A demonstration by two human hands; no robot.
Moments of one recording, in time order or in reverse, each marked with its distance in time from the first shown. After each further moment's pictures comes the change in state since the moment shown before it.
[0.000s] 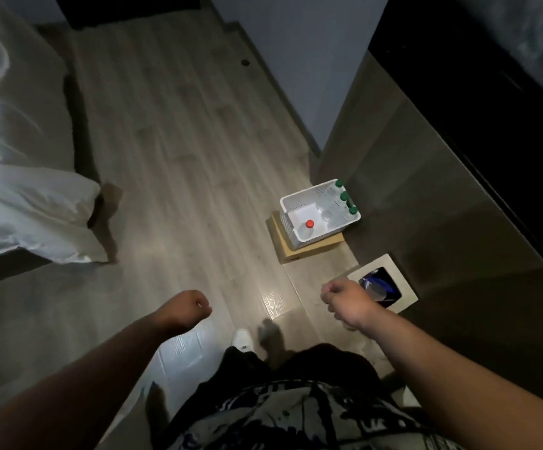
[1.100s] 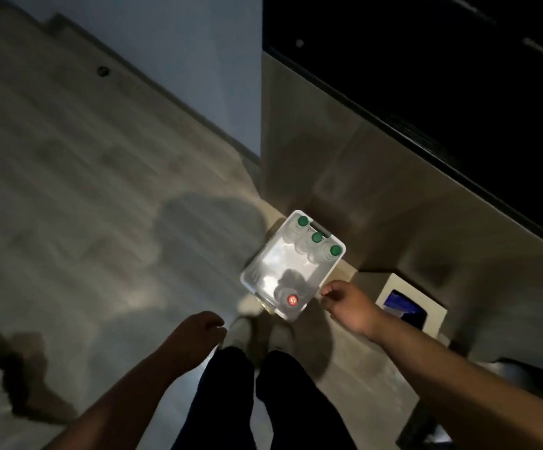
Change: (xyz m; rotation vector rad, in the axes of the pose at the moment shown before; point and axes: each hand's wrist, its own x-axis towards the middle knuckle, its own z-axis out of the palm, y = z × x) left_hand 0.369 0.237 -0.115 0.269 -0.289 0.139; right_hand 0.321 -0.066 -0.141 0.311 0.159 0.196
